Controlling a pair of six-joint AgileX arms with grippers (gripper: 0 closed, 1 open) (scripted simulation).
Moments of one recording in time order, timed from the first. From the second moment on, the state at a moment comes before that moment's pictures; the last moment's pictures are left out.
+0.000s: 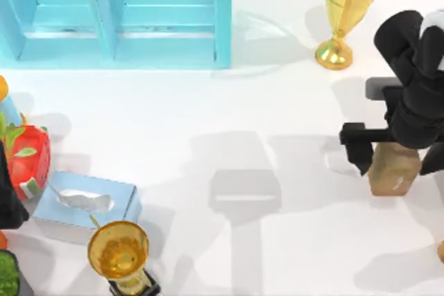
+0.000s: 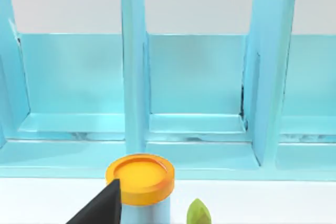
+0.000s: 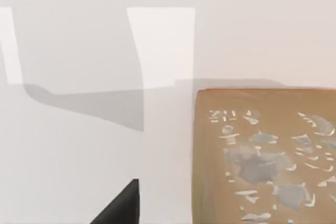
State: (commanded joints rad) left arm 0.00 0.00 0.00 0.00 0.00 0.00; right arm 0.29 1.94 1.25 -0.88 0.00 0.30
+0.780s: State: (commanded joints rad) left arm 0.00 0.00 0.00 0.00 0.00 0.00; right arm 0.29 1.89 1.39 -1.08 0.01 0.30
